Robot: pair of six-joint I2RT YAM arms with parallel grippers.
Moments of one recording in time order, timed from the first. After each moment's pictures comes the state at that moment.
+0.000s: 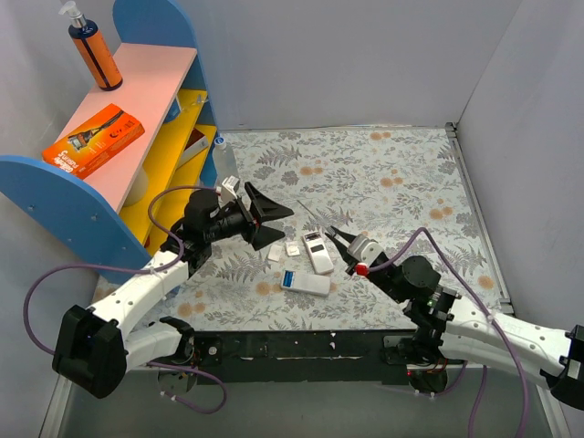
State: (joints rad) left arm -0.47 1.10 0.65 0.20 0.62 -1.38; right arm 1.08 0.69 0.36 0.54 0.16 -0.48
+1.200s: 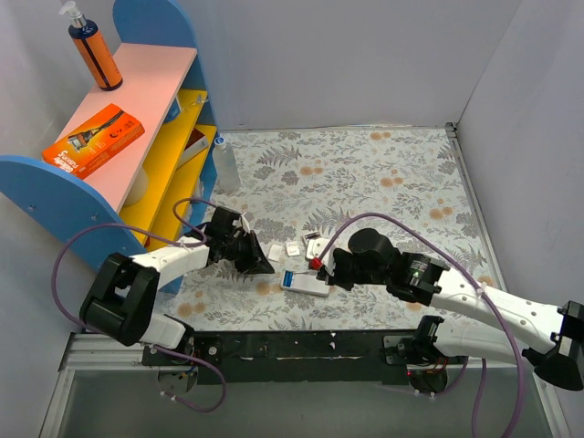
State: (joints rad) left arm -0.45 1.40 0.65 -0.22 0.54 -0.80; right arm 1.08 0.93 0.76 -0.42 -0.16 -0.35
